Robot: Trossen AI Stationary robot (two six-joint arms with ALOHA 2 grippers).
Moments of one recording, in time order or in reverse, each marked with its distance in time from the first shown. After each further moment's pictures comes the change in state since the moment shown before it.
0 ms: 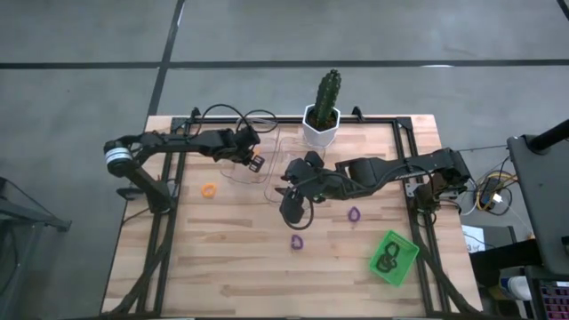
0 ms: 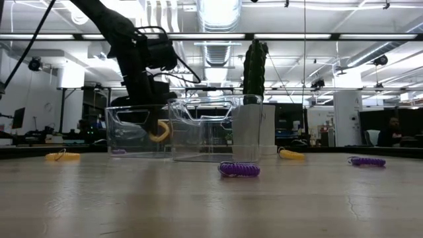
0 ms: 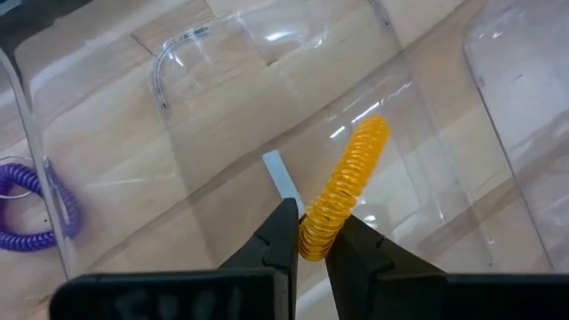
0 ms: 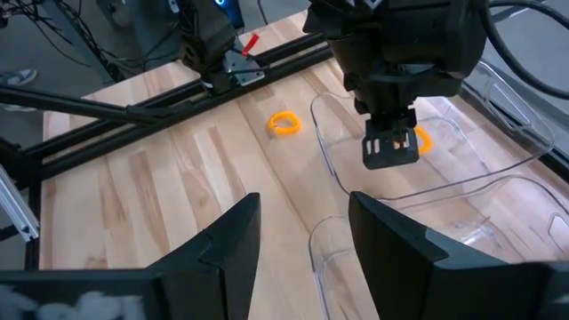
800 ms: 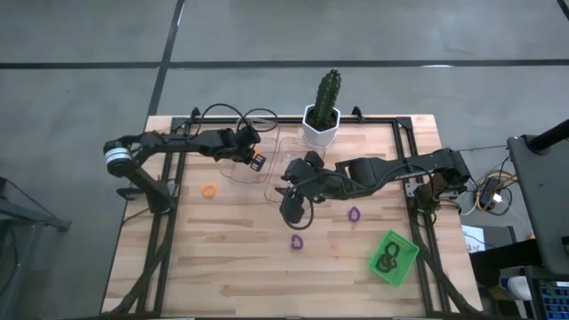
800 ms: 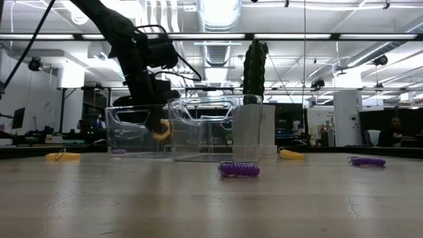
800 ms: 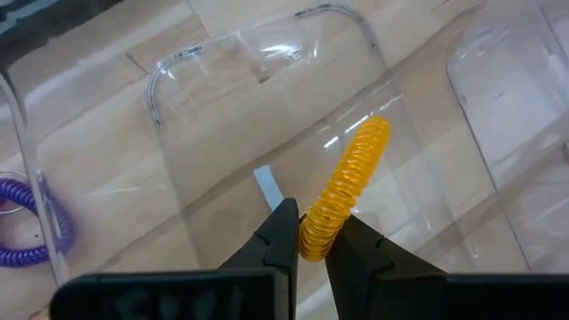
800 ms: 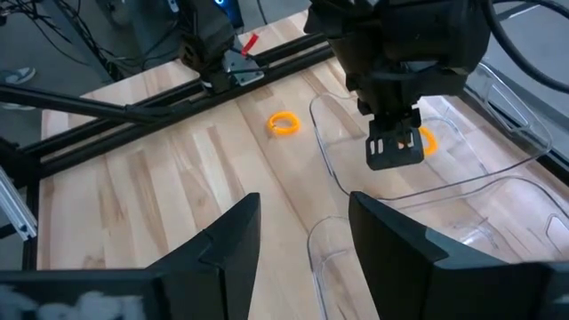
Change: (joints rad) left arm 0.000 -0.002 0.002 0.034 0.000 0.002; right arm 0.000 0.000 0.000 -0.002 0.002 -0.007
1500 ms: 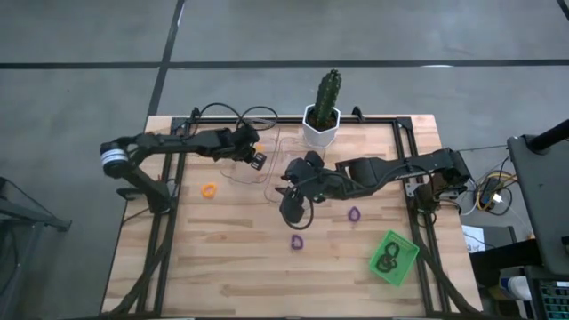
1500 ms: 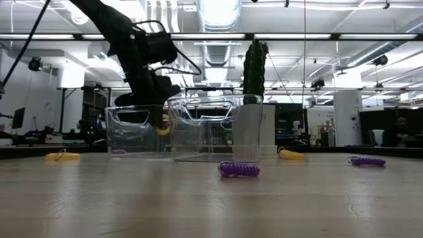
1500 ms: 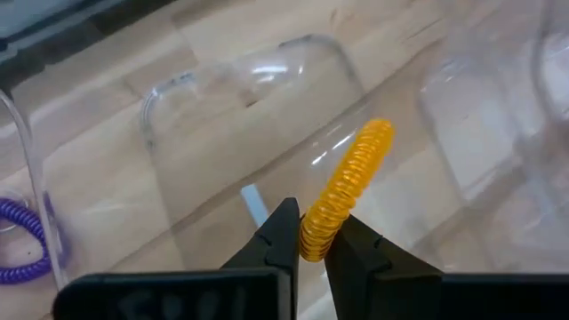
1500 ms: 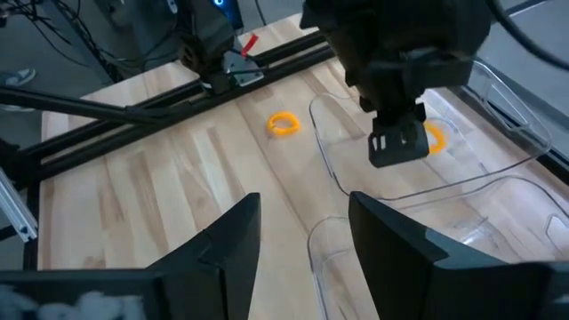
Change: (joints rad) left arm -0.006 -0.030 -0.004 0.030 0.002 0.002; right arm 0.000 0.000 0.001 0.000 0.001 0.004
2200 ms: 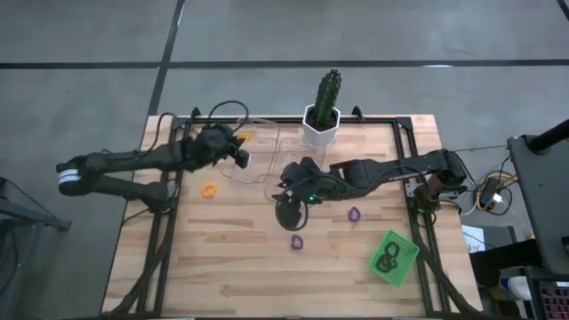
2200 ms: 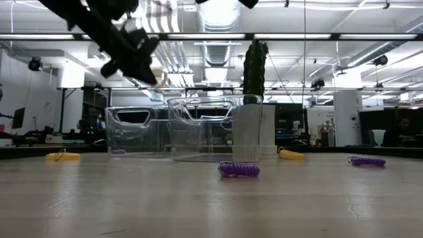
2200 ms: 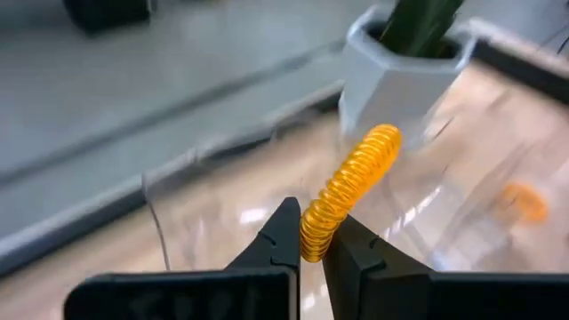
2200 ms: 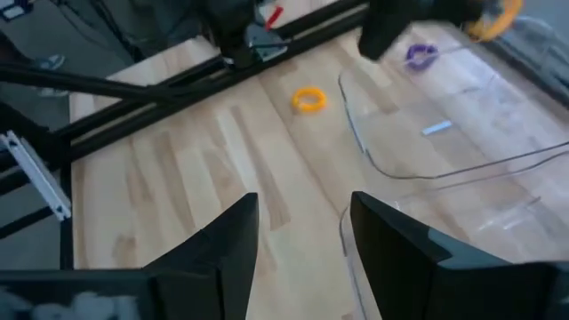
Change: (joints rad) left arm -0.117 -0.460 -0.208 0.220 -0.217 0.107; right arm -0.009 0.030 0.001 0.006 -0.092 0.045
